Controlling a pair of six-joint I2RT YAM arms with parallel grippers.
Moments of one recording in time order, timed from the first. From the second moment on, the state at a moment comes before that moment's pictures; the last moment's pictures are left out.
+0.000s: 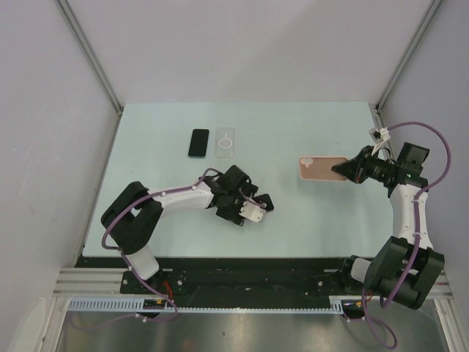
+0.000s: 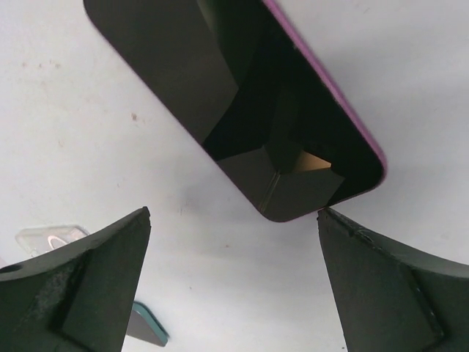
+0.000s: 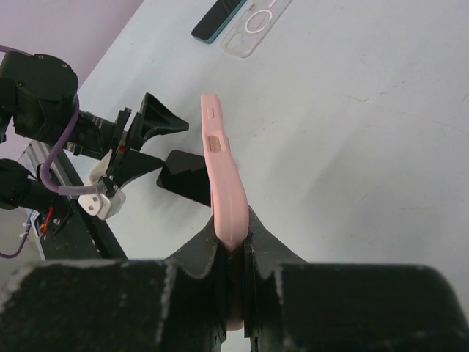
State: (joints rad) left arm -0.81 1.71 1.00 -0.38 0.09 1.24; right arm -0.41 1.20 0.91 -0.44 -1.23 -0.21
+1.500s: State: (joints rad) left arm -0.75 1.77 1.09 -0.38 0.15 1.18; right arm -0.44 1.18 0.91 -0.45 -1.27 -0.22
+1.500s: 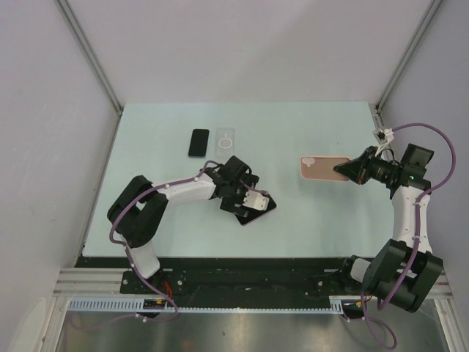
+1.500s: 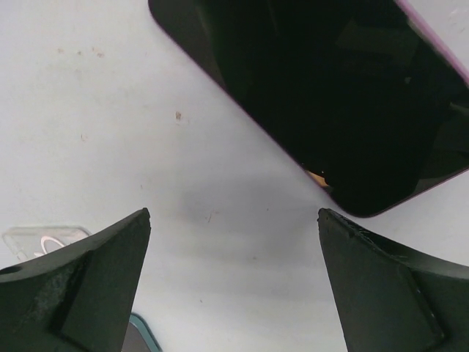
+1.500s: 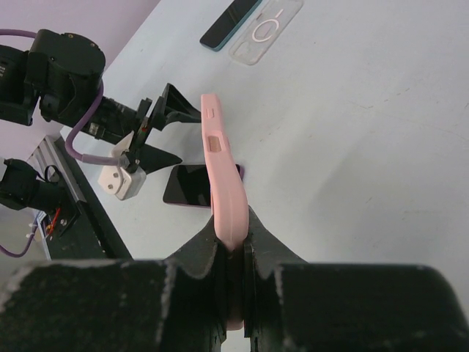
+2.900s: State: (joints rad) left arm -0.93 1.84 1.15 -0.37 0.25 1.04; right arm -0.45 1.17 0.91 -0.46 -1.29 -0.22
